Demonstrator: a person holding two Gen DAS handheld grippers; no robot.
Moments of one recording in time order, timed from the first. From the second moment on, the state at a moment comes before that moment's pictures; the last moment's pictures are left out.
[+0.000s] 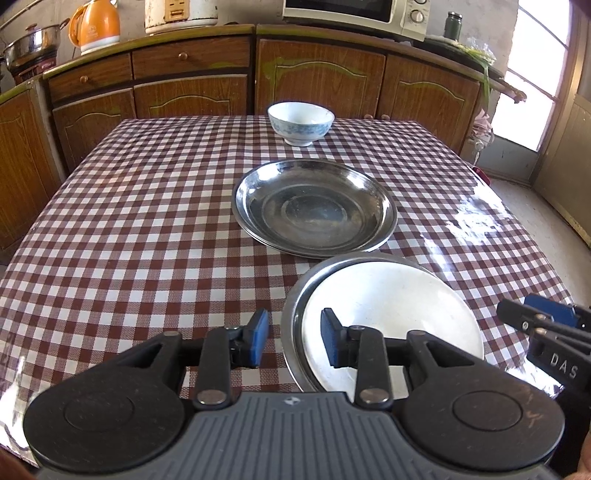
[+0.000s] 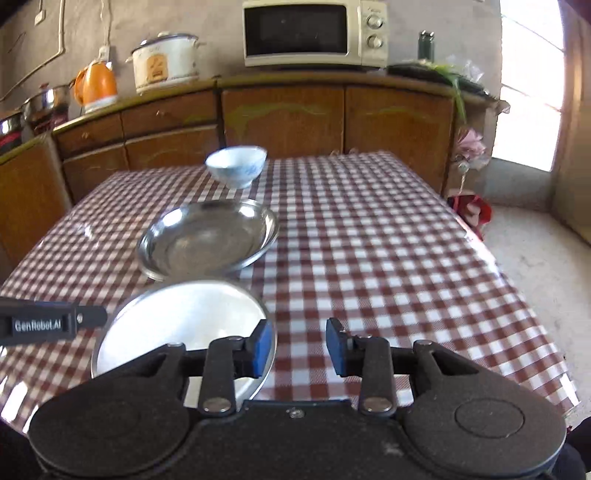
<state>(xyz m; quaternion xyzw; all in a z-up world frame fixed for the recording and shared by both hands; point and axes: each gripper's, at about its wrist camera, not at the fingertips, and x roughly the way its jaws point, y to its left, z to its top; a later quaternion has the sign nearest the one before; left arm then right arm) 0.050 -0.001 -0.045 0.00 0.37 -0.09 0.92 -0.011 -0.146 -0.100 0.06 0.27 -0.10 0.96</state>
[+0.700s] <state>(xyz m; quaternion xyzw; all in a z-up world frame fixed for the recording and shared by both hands) 0.065 0.012 -0.019 0.00 0.36 -0.06 0.93 0.024 -0.119 -0.069 0.04 0.27 -0.01 0.96</state>
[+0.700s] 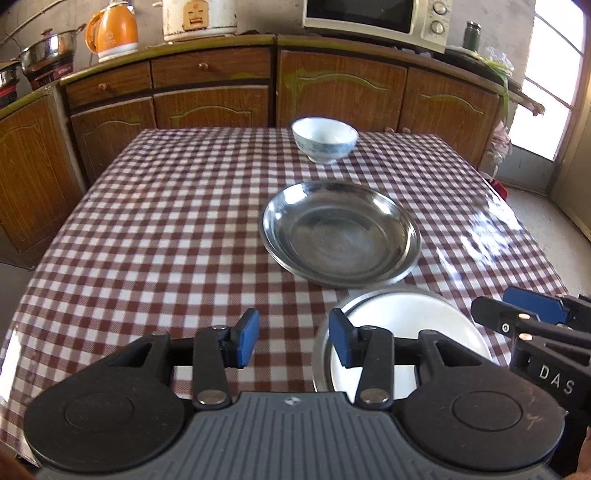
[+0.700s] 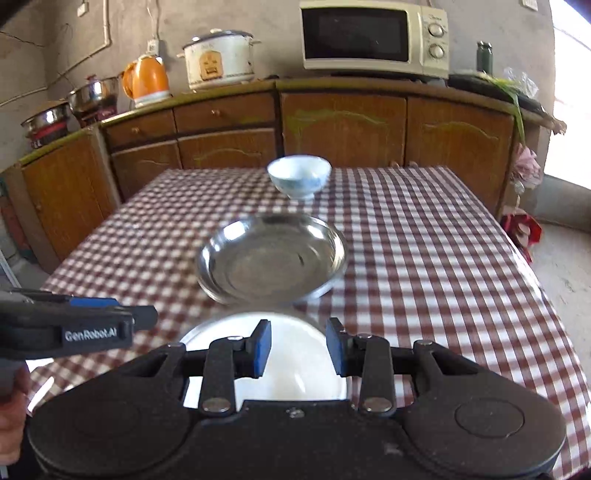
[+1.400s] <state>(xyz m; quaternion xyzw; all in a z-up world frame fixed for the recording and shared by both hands) 0.106 0.023 0.016 -0.01 0.35 -0.04 0.94 0.074 -0.121 -0.020 0.06 0.26 0.01 0.96</state>
